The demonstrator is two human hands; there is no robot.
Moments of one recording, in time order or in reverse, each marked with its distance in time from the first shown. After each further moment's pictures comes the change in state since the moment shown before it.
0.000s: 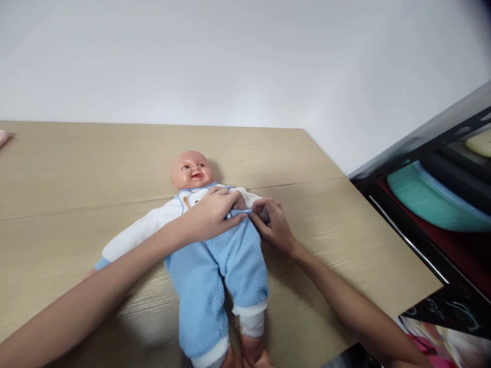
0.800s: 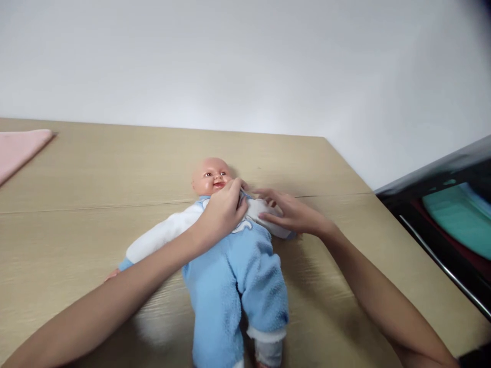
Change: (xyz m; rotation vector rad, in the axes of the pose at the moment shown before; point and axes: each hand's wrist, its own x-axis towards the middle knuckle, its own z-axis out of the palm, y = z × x) left_hand 0.004 -0.020 0.009 0.047 0.327 -0.298; right_hand 0.095 0.019 -0.031 0.111 -0.616 -0.055
